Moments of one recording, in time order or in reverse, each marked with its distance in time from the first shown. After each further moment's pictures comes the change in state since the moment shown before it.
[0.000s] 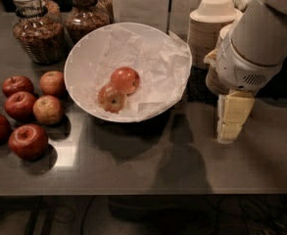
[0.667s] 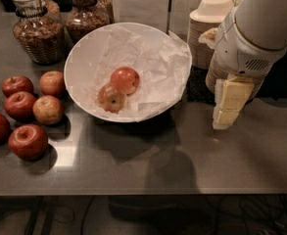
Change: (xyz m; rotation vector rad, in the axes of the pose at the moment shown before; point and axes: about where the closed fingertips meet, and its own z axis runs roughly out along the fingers) arm -0.026 -0.018 -0.031 0.109 -0.060 -0.066
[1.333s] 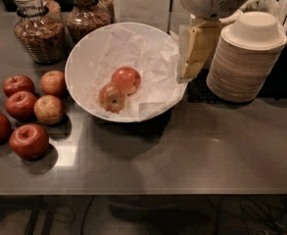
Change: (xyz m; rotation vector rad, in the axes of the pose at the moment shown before) arm -0.101 -0.059 -0.069 0.217 -0.217 -0.288
